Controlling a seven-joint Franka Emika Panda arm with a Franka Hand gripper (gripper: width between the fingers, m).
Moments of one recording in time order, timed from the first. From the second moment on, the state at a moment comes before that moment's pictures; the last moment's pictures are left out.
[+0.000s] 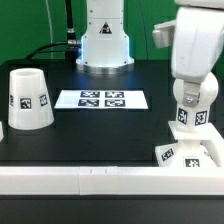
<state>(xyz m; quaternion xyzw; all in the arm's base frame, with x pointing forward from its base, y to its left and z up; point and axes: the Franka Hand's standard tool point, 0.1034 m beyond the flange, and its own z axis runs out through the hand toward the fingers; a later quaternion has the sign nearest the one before) 0.621 0.092 0.109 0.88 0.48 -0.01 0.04</state>
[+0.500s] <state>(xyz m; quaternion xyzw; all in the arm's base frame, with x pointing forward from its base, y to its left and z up) 0.617 0.094 0.110 0.97 0.25 -0.02 0.03</state>
